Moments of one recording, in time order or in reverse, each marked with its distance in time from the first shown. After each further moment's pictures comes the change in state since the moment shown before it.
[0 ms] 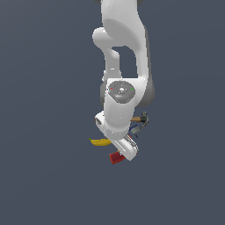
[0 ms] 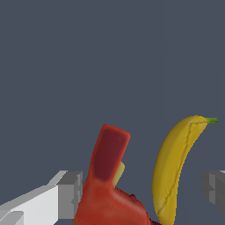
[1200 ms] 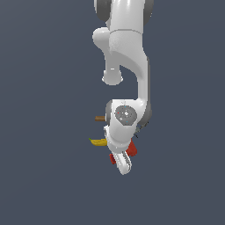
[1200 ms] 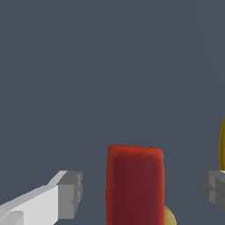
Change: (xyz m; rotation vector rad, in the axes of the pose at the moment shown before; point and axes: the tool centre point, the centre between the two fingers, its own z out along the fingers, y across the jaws) arm 0.003 -0.017 0.083 0.009 0.065 0.325
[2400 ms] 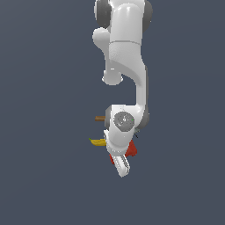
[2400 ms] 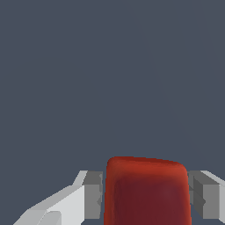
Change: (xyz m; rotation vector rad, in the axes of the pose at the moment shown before) arm 0.000 0.000 0.030 0.002 0.001 0.004
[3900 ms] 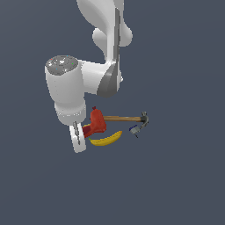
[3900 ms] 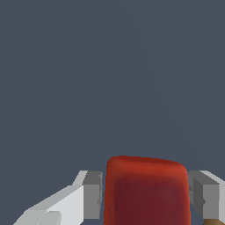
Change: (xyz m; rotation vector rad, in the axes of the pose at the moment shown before) arm 0.147 0.085 -0.154 -0.003 -0.003 0.000
